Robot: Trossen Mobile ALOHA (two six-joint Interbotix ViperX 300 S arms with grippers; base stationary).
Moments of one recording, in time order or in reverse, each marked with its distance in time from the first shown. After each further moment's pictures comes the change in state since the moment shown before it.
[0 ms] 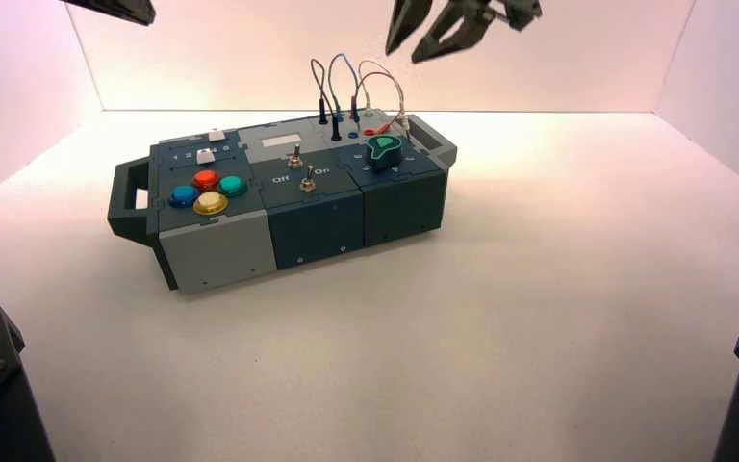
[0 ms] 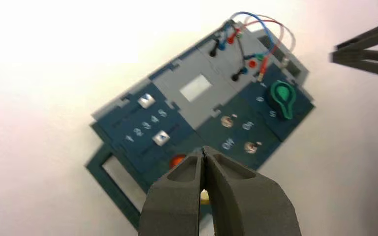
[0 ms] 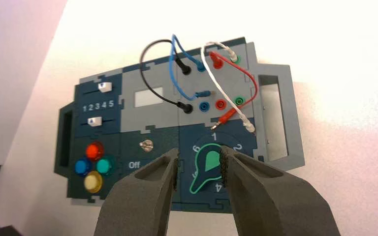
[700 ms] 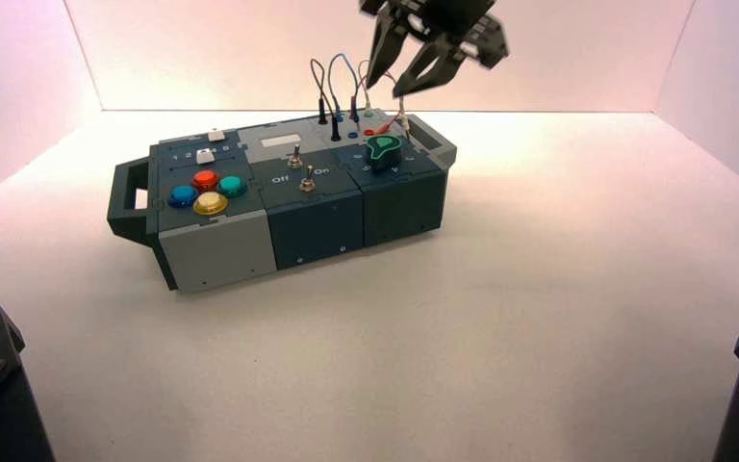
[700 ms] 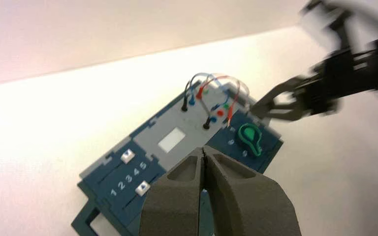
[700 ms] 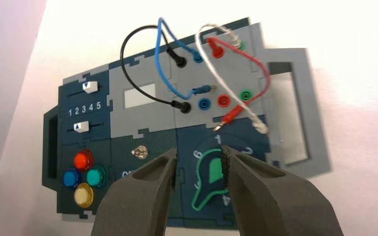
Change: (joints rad) left arm -0.153 -0.209 0.092 -0.066 -0.225 0.067; right arm 0.035 0.163 -0.051 0.066 -0.057 0.000
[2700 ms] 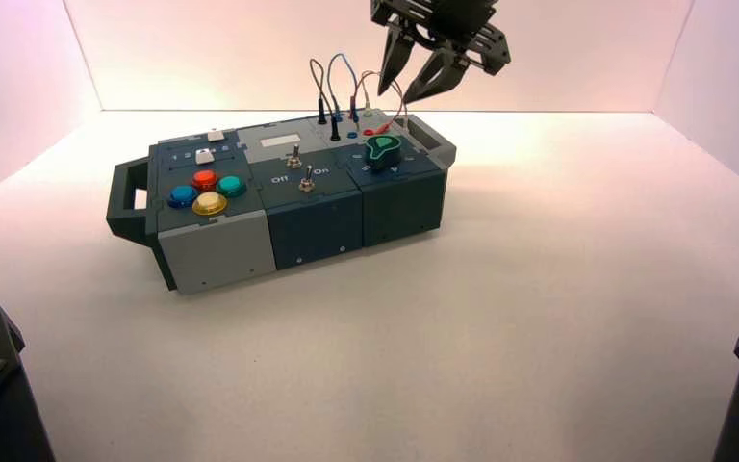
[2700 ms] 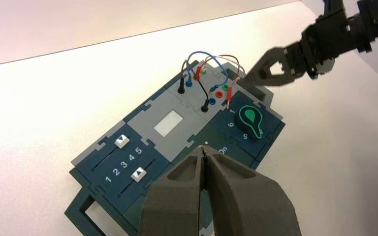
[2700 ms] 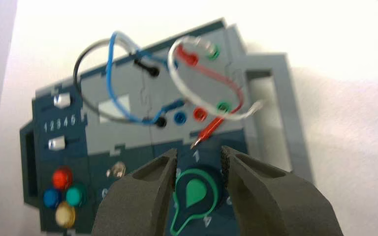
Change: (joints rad) left arm -0.003 0.081 0.008 0.006 0.020 0.011; right arm -0.069 0.064 -0.069 0.011 0.089 -0.017
